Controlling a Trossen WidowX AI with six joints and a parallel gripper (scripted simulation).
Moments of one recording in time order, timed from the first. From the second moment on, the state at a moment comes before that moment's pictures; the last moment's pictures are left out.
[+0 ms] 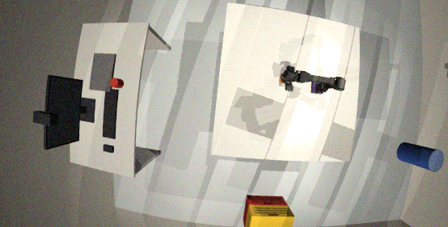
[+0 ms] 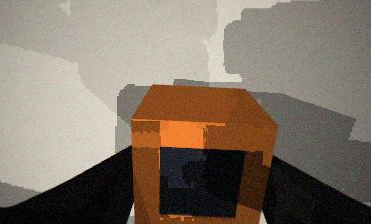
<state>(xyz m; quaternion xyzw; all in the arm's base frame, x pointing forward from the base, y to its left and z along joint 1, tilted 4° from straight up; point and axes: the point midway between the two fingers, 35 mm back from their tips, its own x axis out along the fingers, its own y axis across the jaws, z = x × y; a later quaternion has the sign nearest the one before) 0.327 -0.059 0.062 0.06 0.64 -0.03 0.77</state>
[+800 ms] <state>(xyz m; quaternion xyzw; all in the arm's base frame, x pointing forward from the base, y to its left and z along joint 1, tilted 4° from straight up) 0.321 -0.057 0.061 0.05 0.50 -0.04 0.86</state>
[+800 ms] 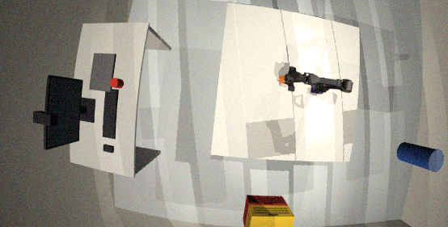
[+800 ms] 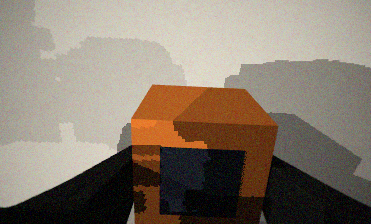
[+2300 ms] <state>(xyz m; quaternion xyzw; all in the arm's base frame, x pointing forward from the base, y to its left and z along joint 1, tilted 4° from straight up) 0.319 -0.055 0.032 0.04 0.25 -0.05 0.96</state>
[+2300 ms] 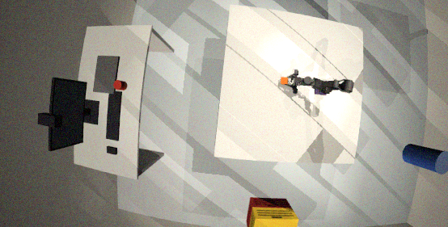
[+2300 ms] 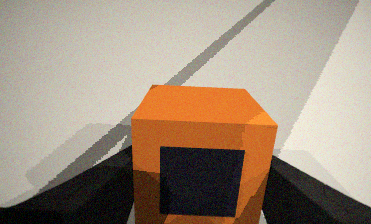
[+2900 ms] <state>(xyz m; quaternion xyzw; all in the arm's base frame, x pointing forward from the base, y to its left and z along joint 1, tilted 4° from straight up) 0.319 -0.055 0.033 0.04 0.25 -0.05 0.97</state>
